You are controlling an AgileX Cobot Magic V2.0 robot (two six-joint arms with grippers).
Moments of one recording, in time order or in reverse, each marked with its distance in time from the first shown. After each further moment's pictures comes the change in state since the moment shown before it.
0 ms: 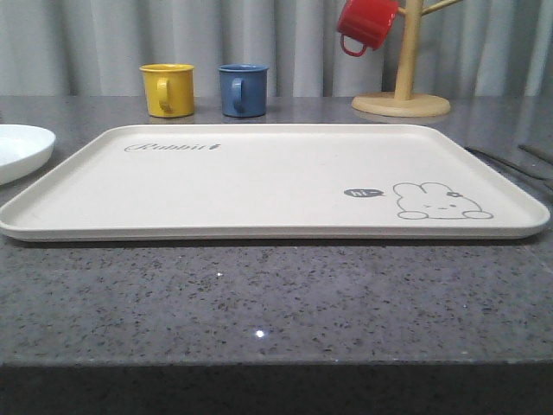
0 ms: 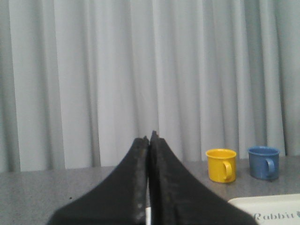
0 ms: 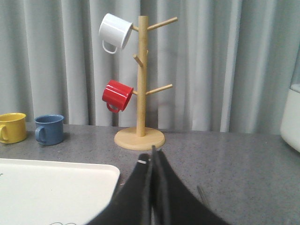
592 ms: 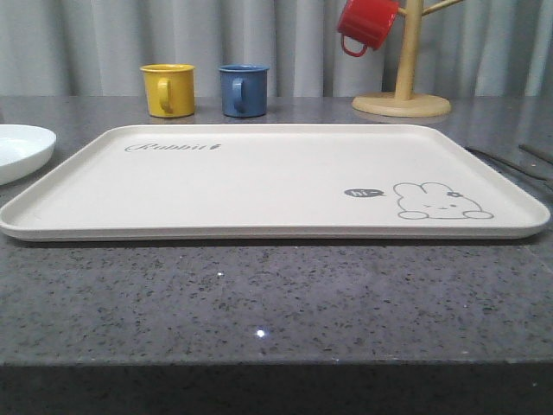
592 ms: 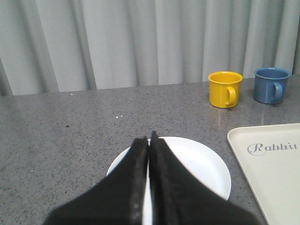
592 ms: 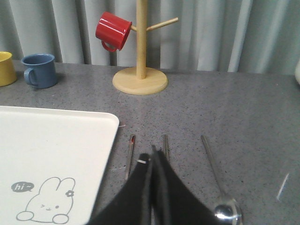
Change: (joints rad) left arm 0.000 0.330 -0.185 0.008 0.198 0.000; right arm 0.000 0.291 -0.118 0.000 0.107 0.000
